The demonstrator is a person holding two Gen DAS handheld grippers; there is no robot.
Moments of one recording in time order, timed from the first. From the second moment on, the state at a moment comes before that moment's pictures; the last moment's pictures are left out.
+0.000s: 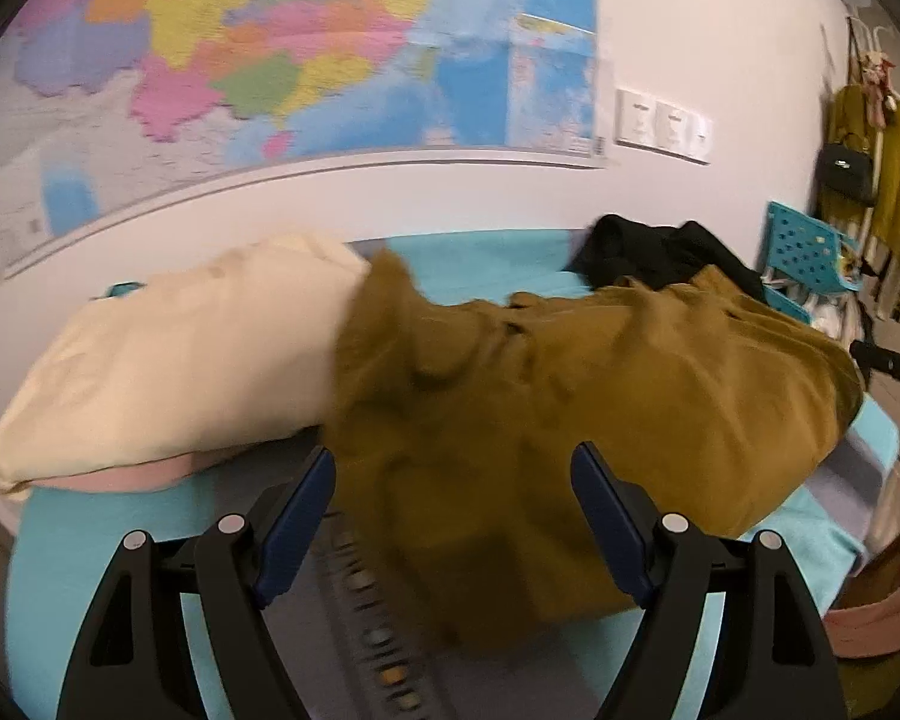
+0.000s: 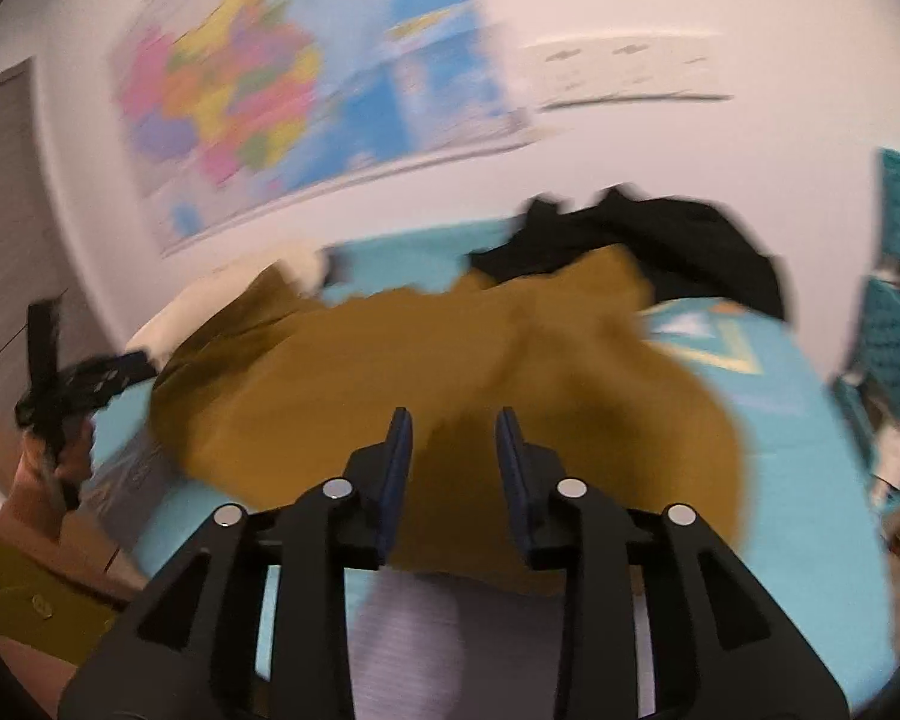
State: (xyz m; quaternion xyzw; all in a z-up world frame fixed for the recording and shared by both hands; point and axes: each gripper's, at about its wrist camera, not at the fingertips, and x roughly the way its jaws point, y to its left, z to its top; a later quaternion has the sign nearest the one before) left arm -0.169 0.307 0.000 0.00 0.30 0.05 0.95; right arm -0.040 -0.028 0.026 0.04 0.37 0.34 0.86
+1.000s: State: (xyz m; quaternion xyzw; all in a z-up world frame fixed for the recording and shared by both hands) left arm -0.202 0.374 -0.053 -0.09 0.39 0.07 0.91; right arm -0.121 0.185 0.023 -0.22 0.31 0.52 0.76
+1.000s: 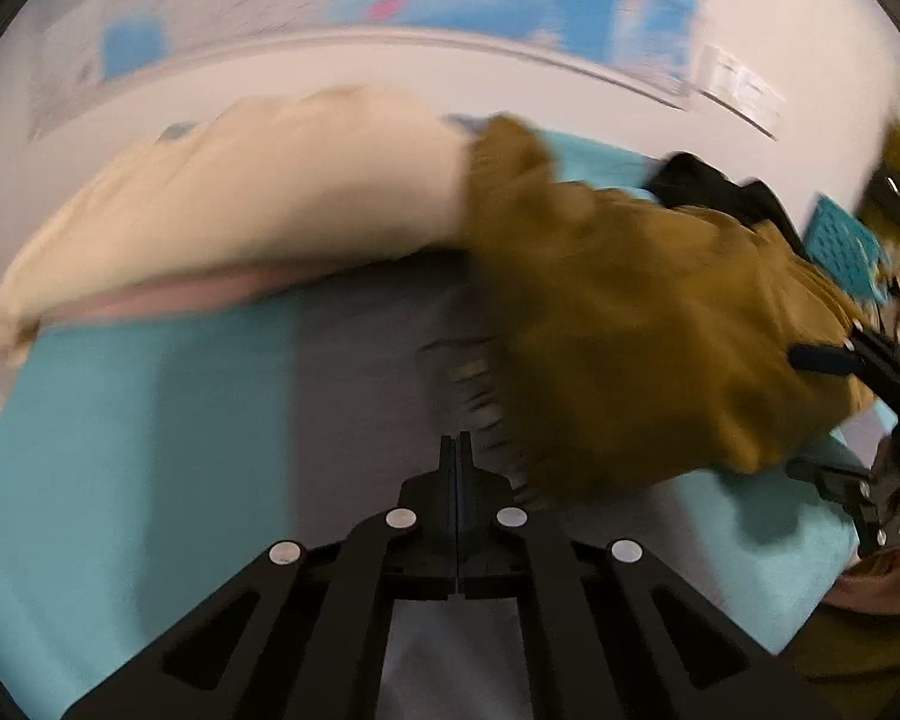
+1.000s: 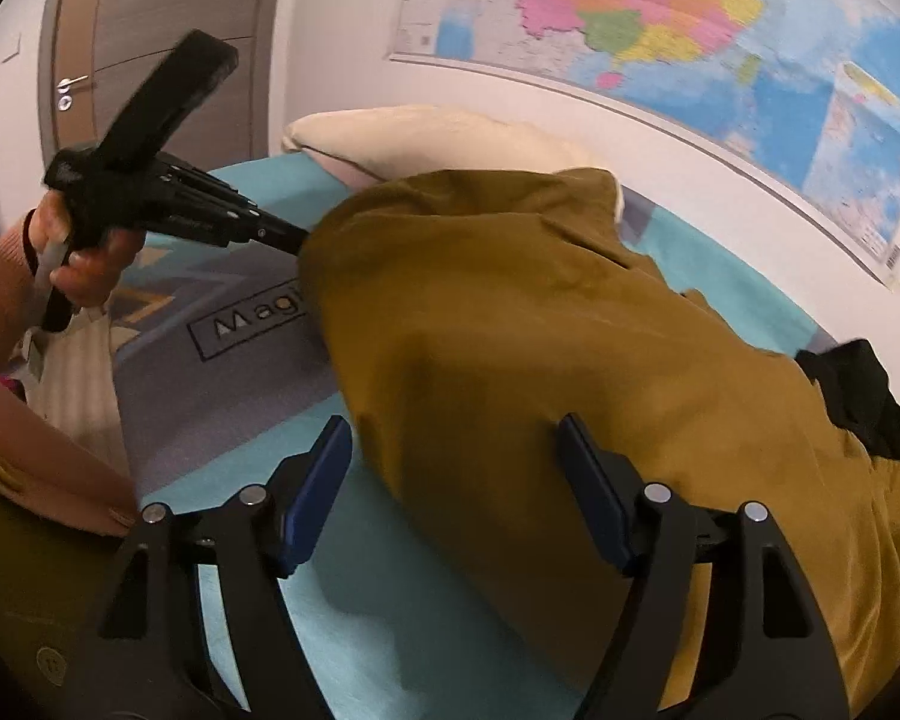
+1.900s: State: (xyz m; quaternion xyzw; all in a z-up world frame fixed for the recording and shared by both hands) left arm -0.184 0.326 -0.049 -0.08 0.38 0.04 0.92; right arm -0.110 0.167 0.033 -0.20 0.33 0.52 0.77
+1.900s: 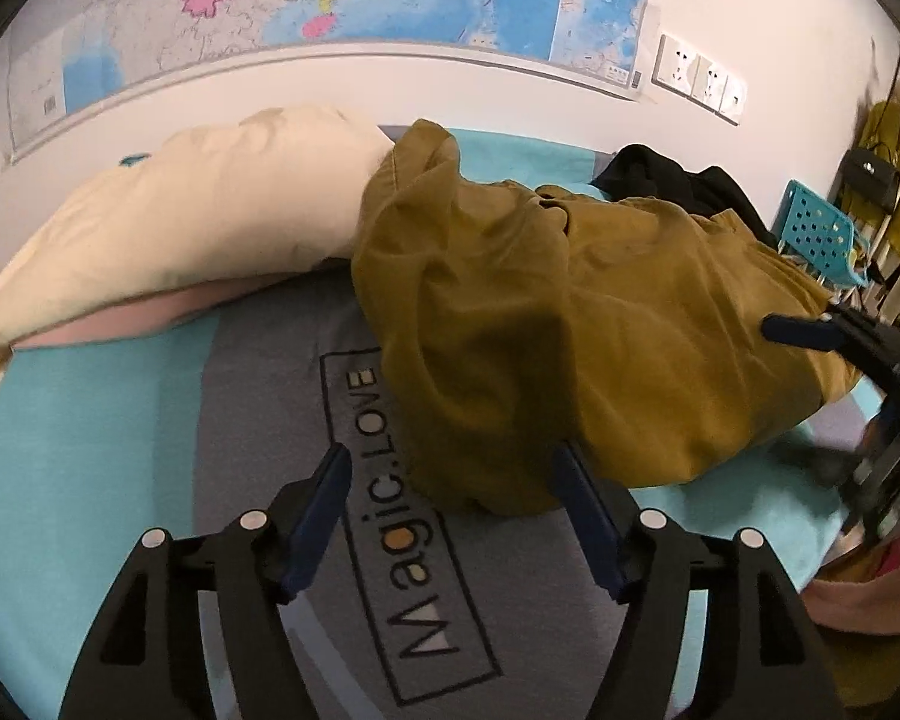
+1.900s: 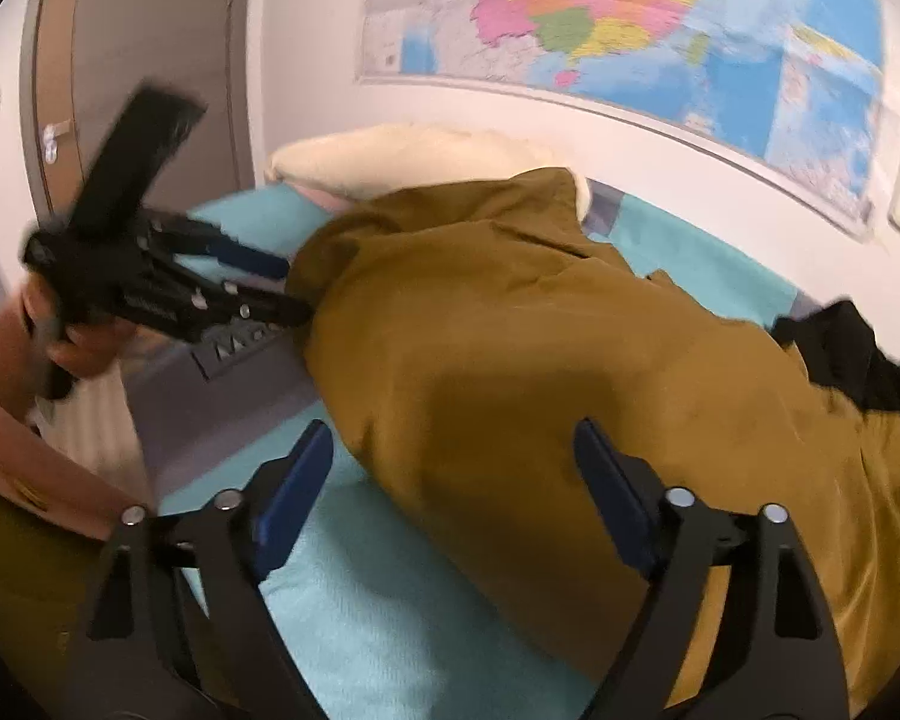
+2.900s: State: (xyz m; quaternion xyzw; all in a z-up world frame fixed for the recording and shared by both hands) left arm -0.147 0.341 -0.075 -0.41 0.30 -0.12 0.85; right arm -0.065 0.170 0.025 -0.10 0.41 0.50 0.76
